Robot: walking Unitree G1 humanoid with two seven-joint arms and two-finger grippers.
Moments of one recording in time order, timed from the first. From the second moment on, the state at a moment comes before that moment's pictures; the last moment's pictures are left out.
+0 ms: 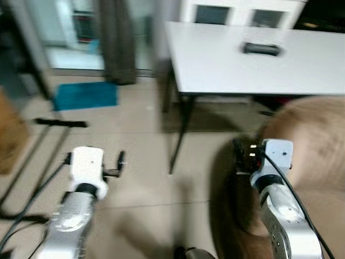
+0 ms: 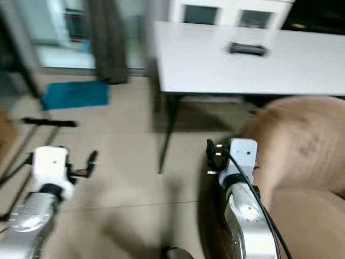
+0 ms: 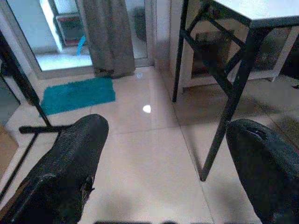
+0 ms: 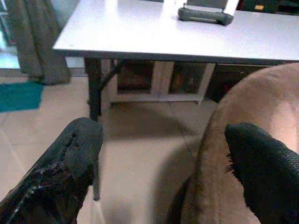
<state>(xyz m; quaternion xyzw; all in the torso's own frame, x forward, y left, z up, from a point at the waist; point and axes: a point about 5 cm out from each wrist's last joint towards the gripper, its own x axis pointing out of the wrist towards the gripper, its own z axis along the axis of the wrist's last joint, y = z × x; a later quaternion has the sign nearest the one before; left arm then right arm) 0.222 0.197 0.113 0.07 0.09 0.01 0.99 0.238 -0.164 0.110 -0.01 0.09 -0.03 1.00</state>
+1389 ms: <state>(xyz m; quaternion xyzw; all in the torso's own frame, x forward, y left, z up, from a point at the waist) 0.222 0.180 0.091 0.04 0.11 -0.02 0.99 0.242 -0.163 0.102 -0.03 0.09 0.02 1.00</state>
